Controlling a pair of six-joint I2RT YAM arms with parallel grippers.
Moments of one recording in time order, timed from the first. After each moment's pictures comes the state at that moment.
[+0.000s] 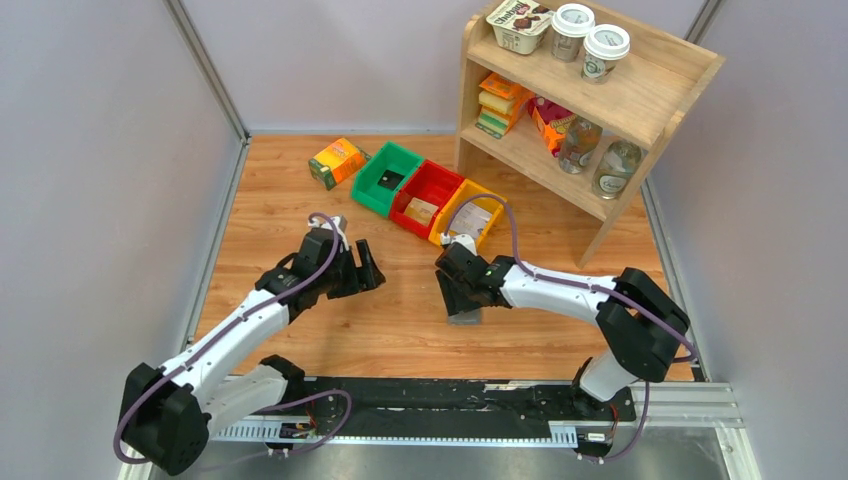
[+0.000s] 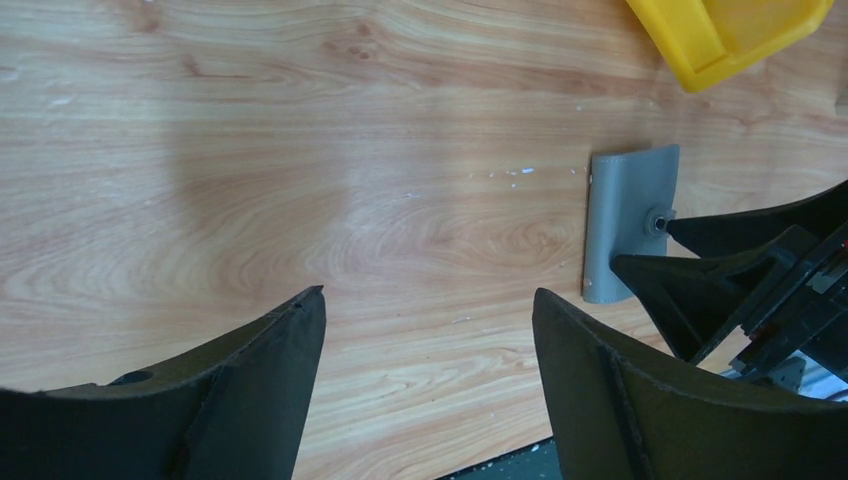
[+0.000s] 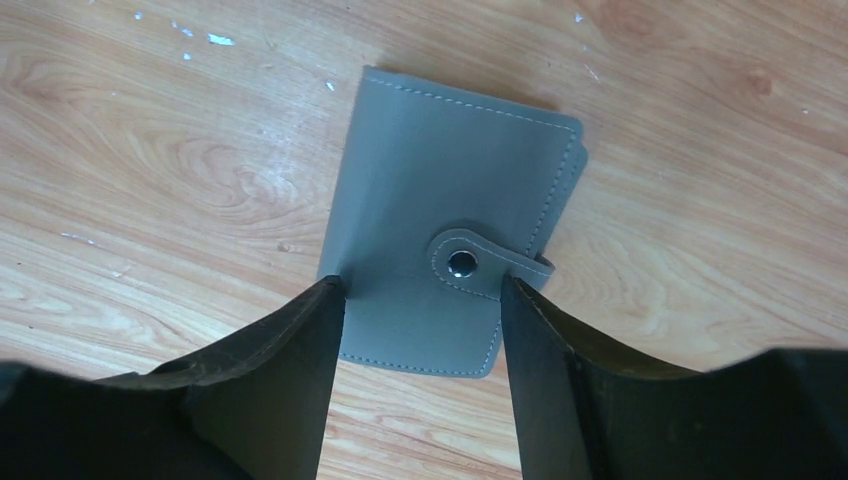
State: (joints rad) left arm -0.47 0.98 0.64 -0.47 0.06 -0.67; right arm 0.92 1.57 0.92 -0.47 0.21 0.54
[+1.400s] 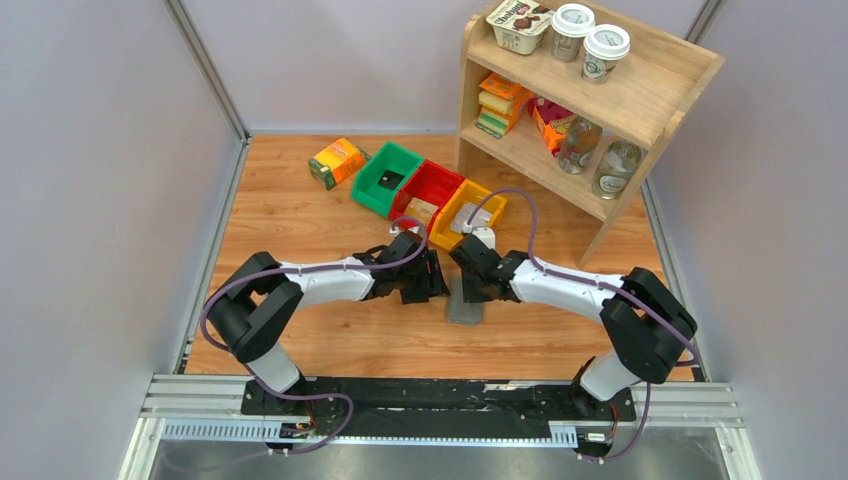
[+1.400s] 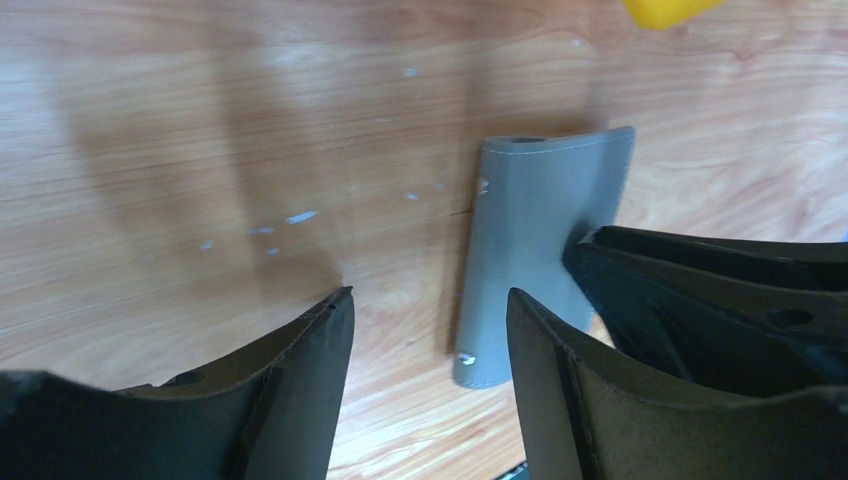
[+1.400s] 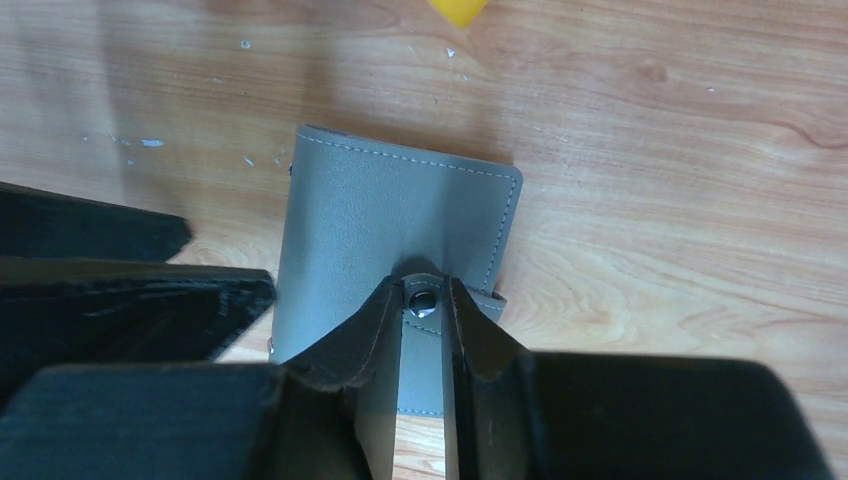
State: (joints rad) left arm -0.82 1.62 0.82 -0.09 0.06 -0.95; right arm 0.83 1.56 0.89 -0.44 0.24 0.67
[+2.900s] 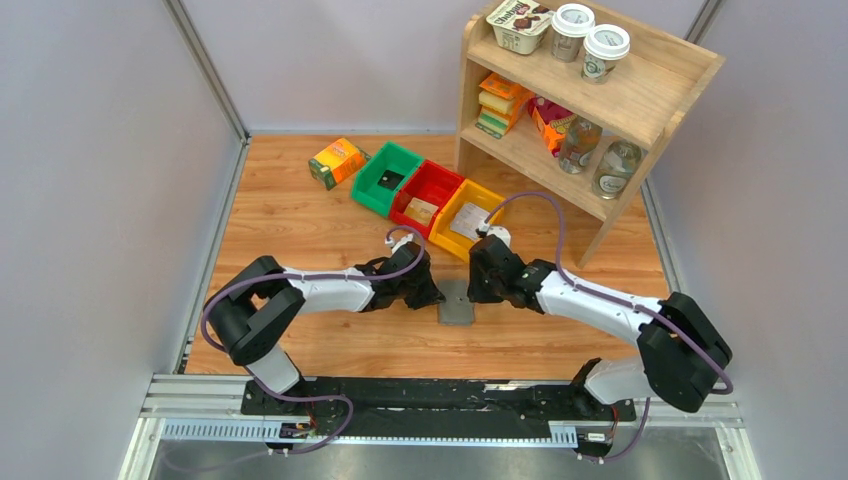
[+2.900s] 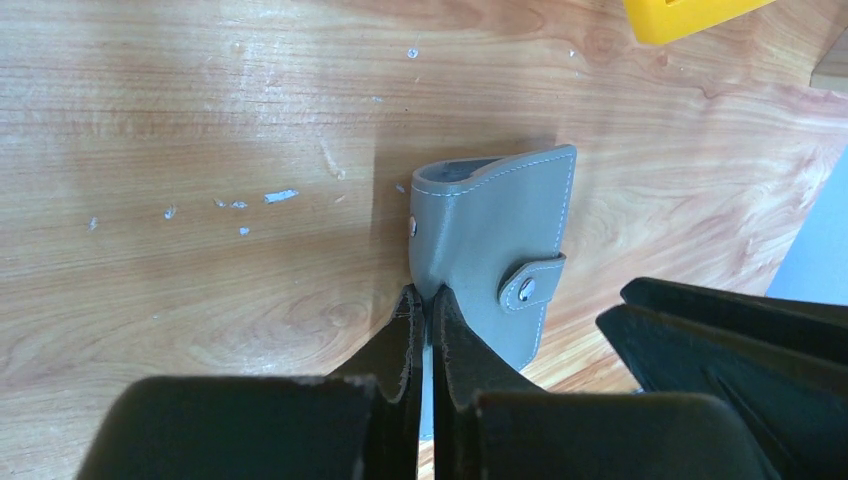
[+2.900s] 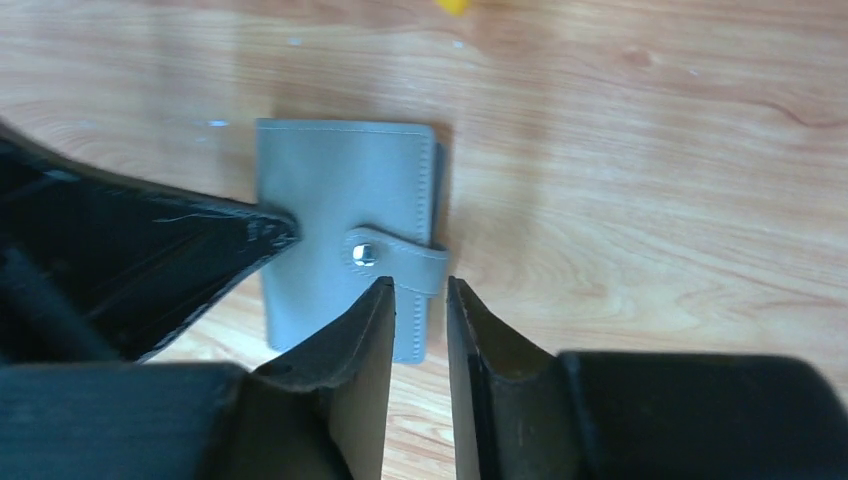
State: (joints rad) left arm -0.86 1.64 0.75 0.03 -0.01 -1.13; right arm 0.79 1.37 0.76 -0.37 0.16 0.68
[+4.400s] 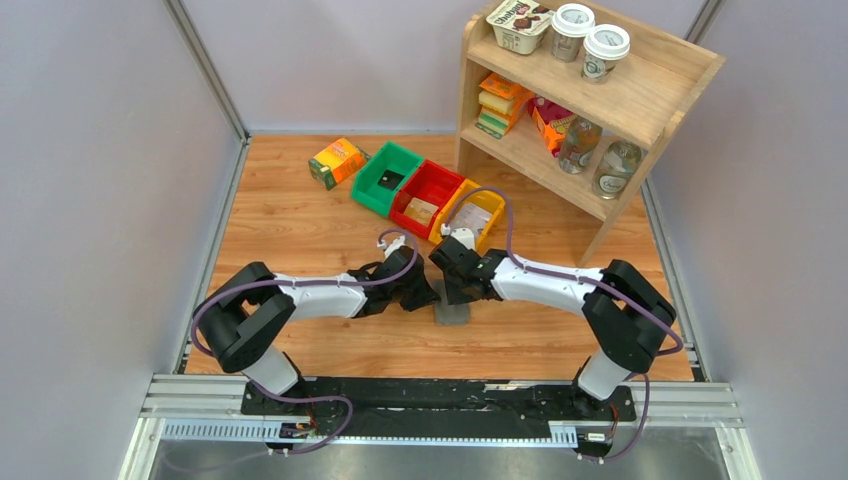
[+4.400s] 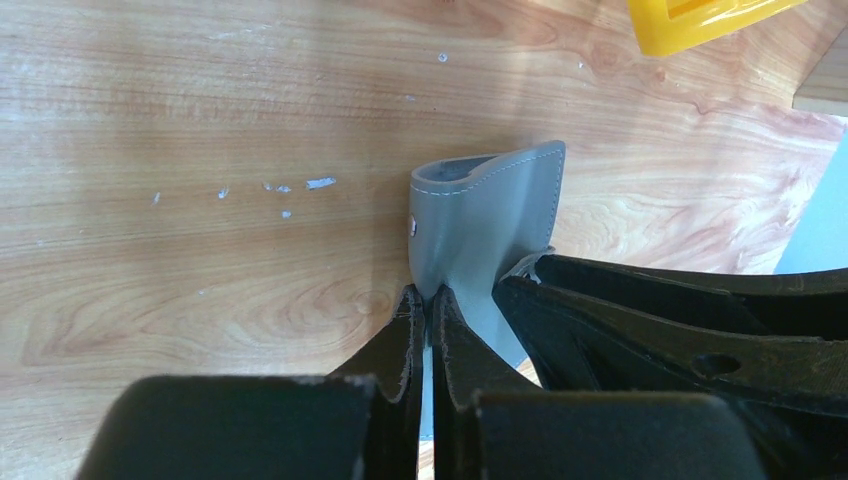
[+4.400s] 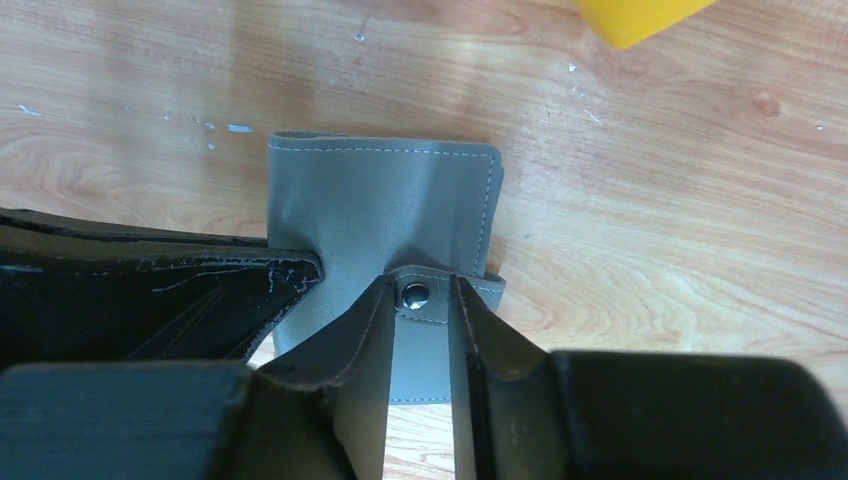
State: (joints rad) left arm -0.86 1.58 0.69 0.07 -0.05 -1.16; right arm 0.90 1.64 0.99 -0.47 0.24 0.64
